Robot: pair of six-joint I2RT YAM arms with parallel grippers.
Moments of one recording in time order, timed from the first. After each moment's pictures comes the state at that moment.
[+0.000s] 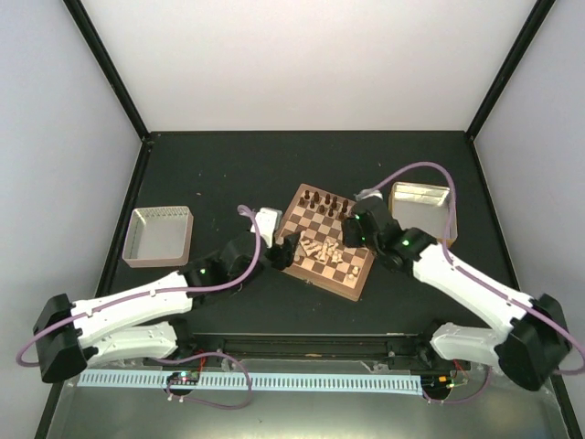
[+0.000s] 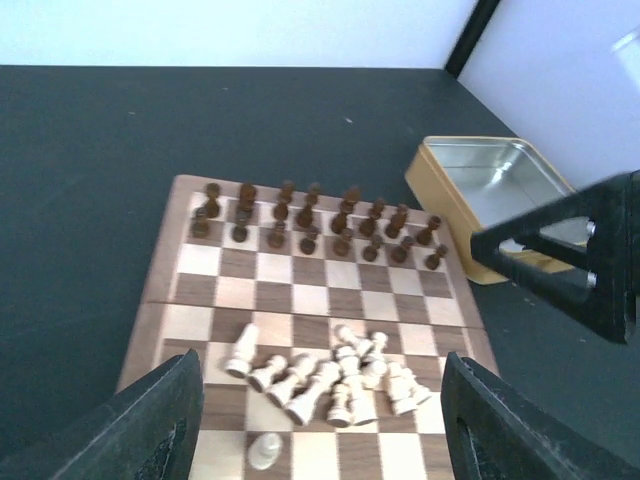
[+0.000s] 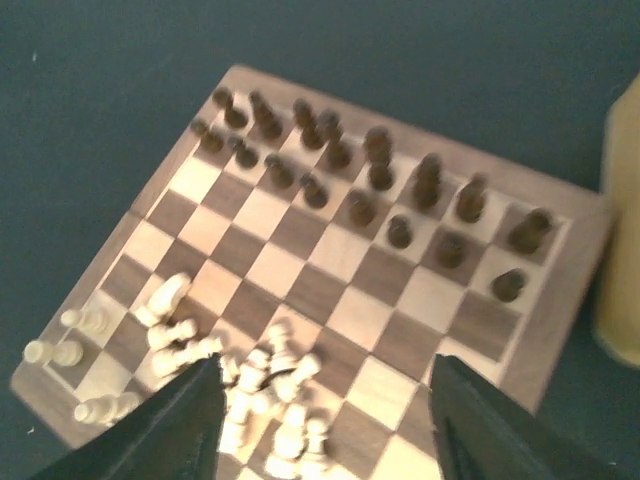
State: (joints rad) left arm -1.04 1.05 0.71 -0.08 -0.41 -0.50; right arm 0.71 1.12 0.83 -0.46 0.31 0.55
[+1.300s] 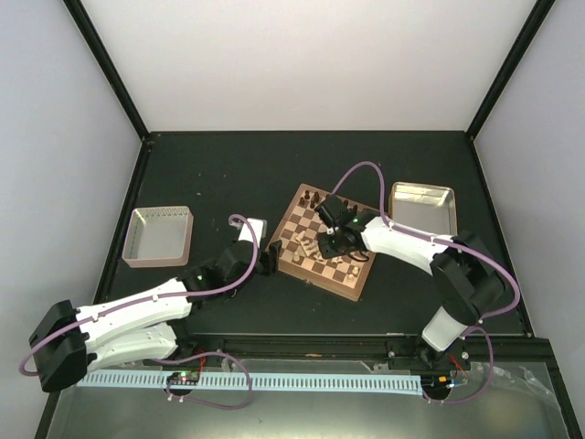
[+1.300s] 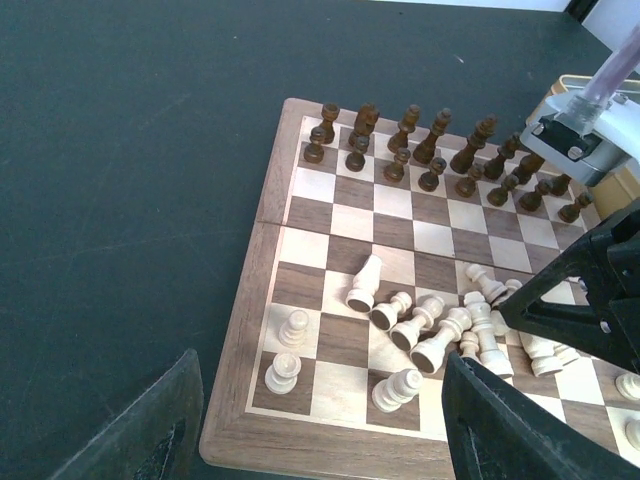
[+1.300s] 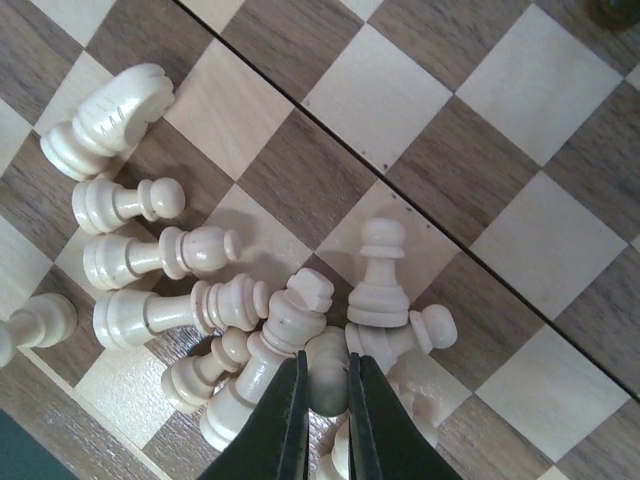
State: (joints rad) left arm -0.95 0.98 0.52 -0.08 -0.47 -0.54; right arm 0.74 1.64 1.04 -0.60 0.04 0.44
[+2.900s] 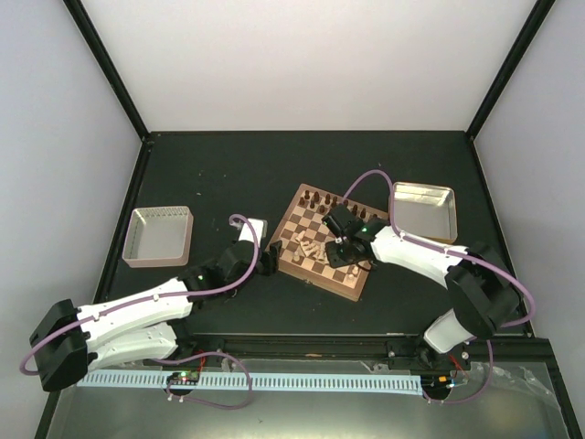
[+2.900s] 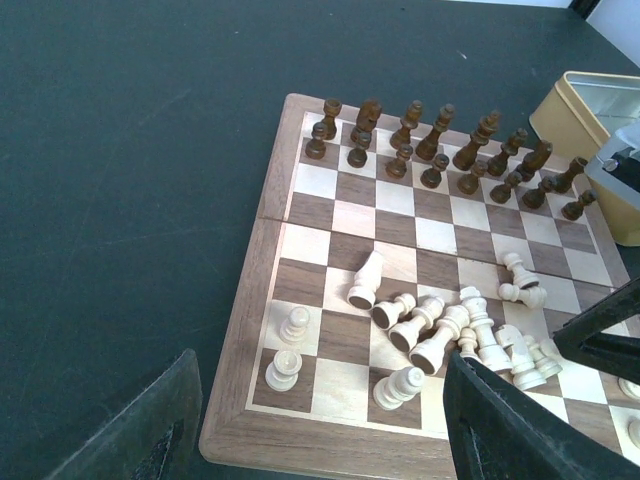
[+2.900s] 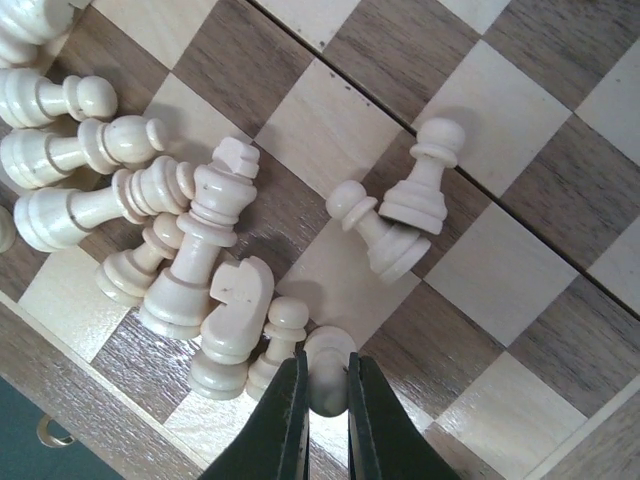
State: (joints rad) left arm -0.95 0.99 0.52 -0.08 -0.47 -0.54; right arm 0.75 1.54 0.94 -0.62 0.06 0.47
